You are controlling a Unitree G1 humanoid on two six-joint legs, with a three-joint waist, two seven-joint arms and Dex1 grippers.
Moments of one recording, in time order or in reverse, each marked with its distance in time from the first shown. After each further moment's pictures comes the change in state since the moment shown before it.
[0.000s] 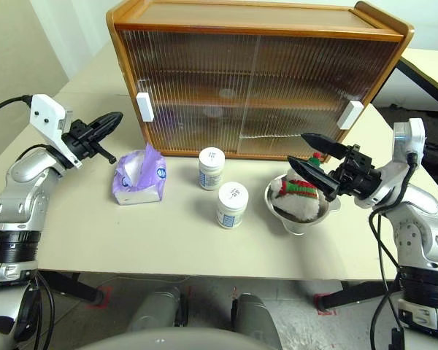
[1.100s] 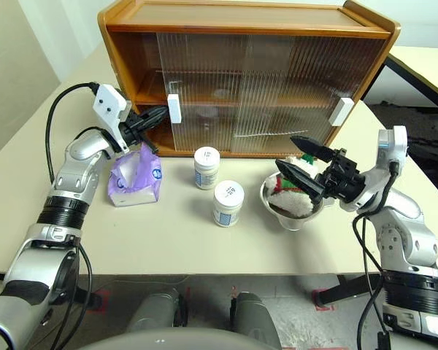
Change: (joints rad) left arm -0.246 -0.191 -0.146 0.341 0.122 -0.185 -0.052; right arm 0.024 0.061 0.032 -0.029 -0.025 -0.052 -0.023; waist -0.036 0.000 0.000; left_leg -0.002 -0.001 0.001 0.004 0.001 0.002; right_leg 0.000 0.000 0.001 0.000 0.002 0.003
